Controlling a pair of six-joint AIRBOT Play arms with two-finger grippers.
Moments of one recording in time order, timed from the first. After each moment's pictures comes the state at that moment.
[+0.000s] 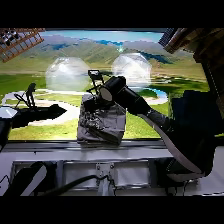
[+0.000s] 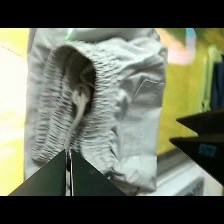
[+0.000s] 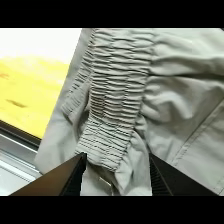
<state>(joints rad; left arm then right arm) 0.18 -0.90 0.58 0.70 -1.05 -1.19 0.82 -1.59 1.58 -1.40 1.26 2.04</state>
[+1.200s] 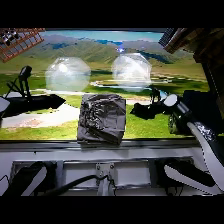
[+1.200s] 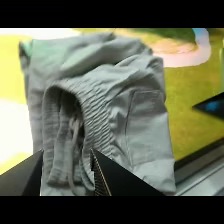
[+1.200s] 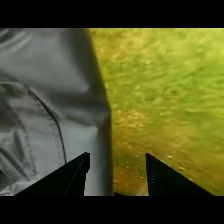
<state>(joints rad) 0.06 -0.87 0.82 0.87 -1.07 -1.20 0.11 -1.21 0.69 -0.81 0.96 1.50</state>
